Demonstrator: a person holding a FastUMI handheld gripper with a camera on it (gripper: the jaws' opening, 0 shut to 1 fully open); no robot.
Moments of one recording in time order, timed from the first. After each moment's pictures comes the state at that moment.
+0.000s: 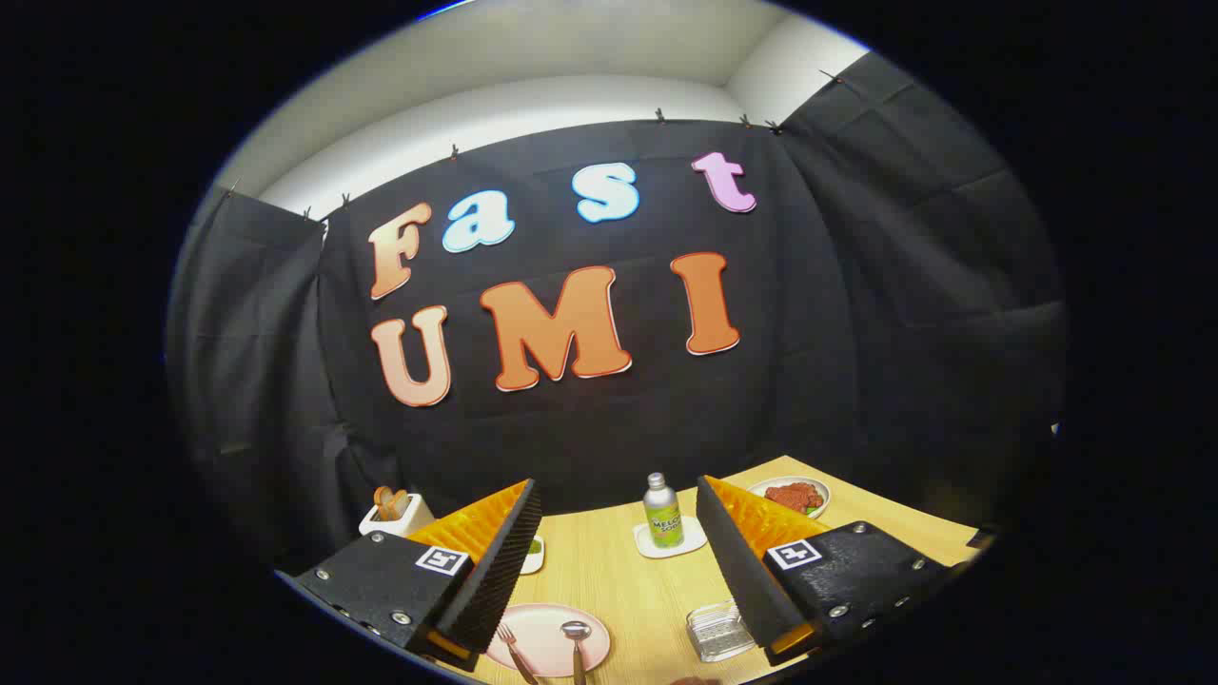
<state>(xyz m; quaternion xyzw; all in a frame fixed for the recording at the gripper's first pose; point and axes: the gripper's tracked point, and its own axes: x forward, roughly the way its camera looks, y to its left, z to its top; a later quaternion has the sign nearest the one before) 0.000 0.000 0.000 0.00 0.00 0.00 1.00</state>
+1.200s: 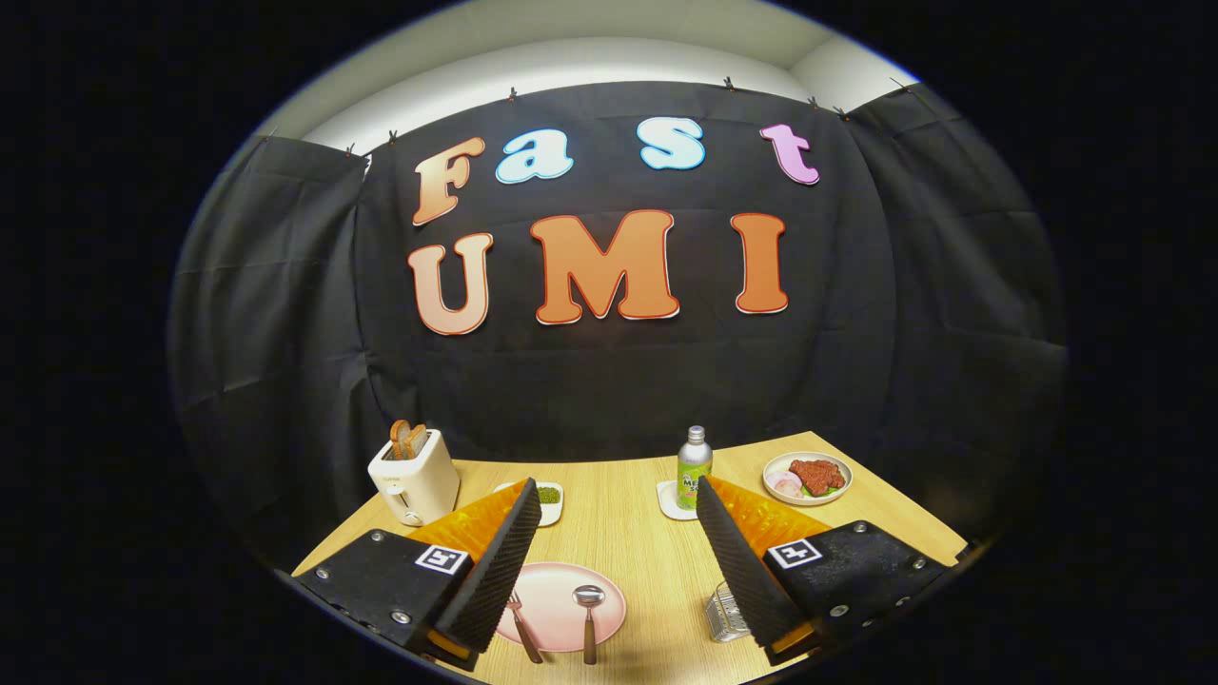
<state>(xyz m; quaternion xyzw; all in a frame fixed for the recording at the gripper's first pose) 0.000 0.044 -0.038 -0.05 0.06 0.04 1.00</state>
